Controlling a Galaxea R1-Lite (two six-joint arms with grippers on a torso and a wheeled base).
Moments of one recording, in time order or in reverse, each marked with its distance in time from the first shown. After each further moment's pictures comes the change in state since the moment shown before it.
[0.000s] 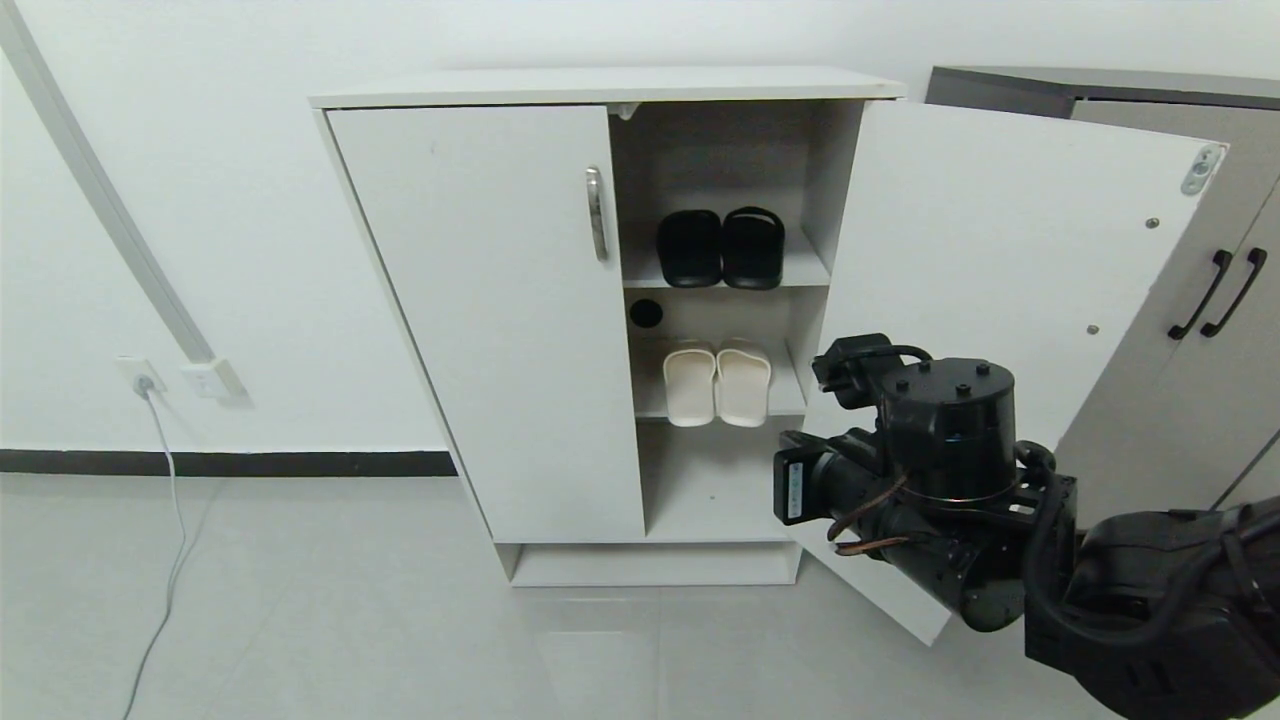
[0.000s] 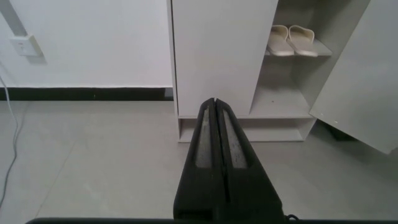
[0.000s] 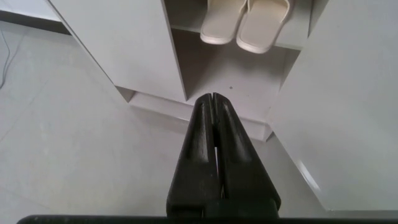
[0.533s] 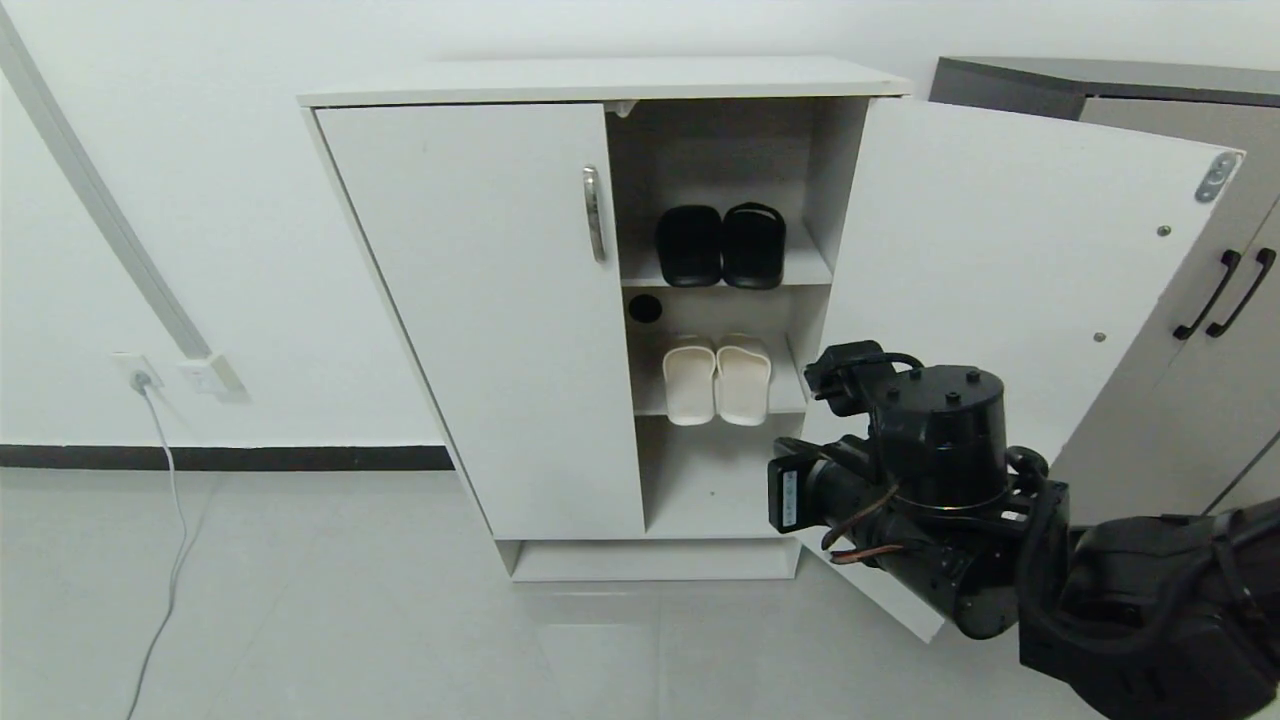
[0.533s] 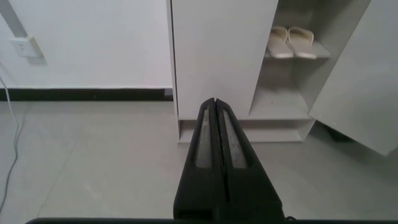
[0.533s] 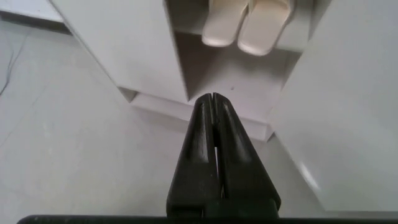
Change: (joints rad) left arm 0.000 0.000 0.000 0.000 0.000 0.000; right arm 0.000 0.004 0.004 0.004 0.001 0.000
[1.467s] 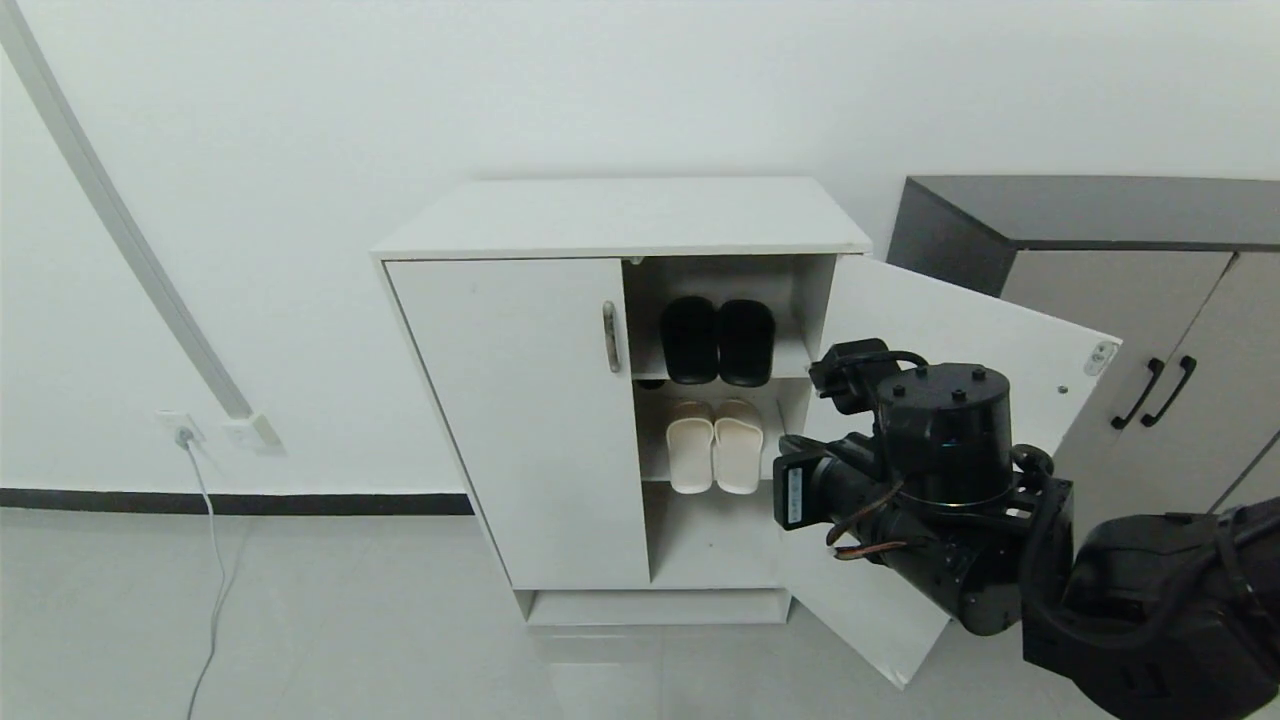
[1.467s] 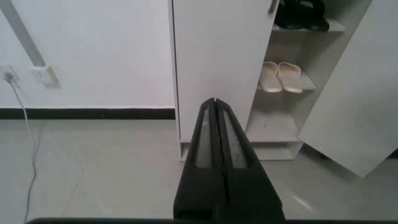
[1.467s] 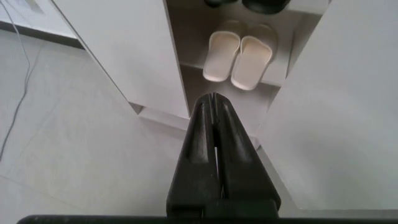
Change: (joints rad) left arm 0.000 0.000 0.000 0.000 0.000 0.000; right arm 0.000 0.001 0.002 -0.004 -0.002 -0.011
